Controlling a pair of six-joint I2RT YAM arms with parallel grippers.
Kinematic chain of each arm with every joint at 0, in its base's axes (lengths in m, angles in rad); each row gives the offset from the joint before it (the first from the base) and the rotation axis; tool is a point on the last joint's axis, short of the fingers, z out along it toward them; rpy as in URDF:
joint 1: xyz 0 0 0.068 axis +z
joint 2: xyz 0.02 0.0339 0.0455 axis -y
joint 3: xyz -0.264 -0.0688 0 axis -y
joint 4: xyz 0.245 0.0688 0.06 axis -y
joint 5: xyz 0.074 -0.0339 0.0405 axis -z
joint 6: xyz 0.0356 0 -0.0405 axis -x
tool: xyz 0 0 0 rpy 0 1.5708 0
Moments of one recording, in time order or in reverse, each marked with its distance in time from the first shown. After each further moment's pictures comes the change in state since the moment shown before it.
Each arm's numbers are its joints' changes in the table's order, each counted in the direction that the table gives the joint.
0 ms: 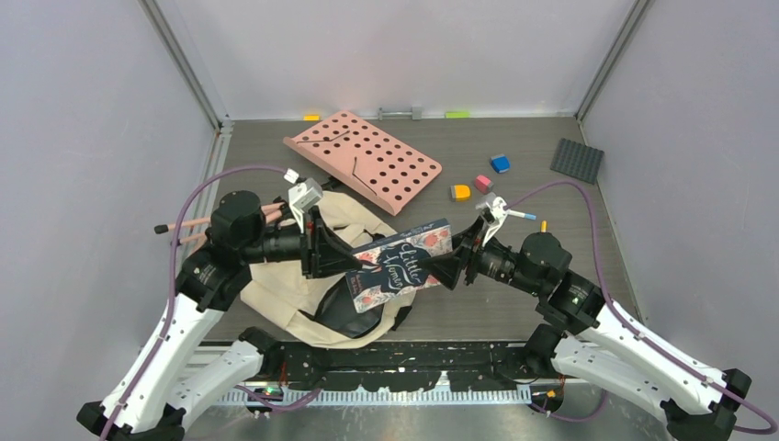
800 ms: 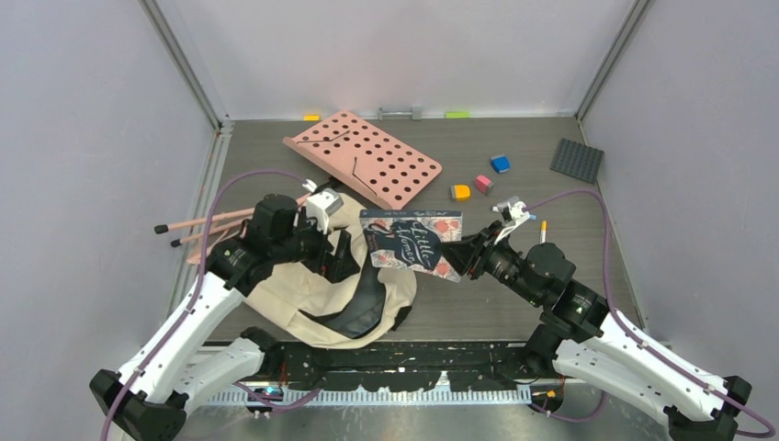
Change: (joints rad) left arm -0.019 -0.116 -0.067 -0.187 -0.482 -0.197; right arm 0.003 0.099 -0.085 0.004 0.263 -0.113
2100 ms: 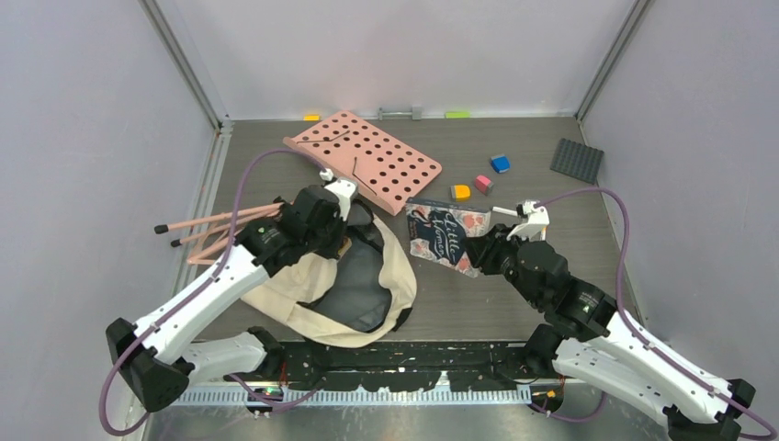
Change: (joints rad) left arm -0.196 -0.229 0.104 -0.087 -0.525 0.114; right arm -0.001 0.001 0.045 -0.268 0.350 -0.101
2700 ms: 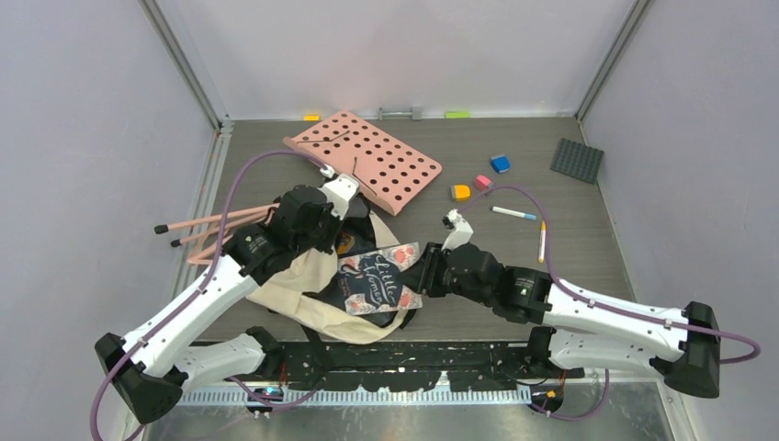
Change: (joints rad) left arm 0.000 0.094 0.013 0.096 -0.048 -0.248; right arm 0.241 -0.365 0.070 0.091 -0.182 -0.375
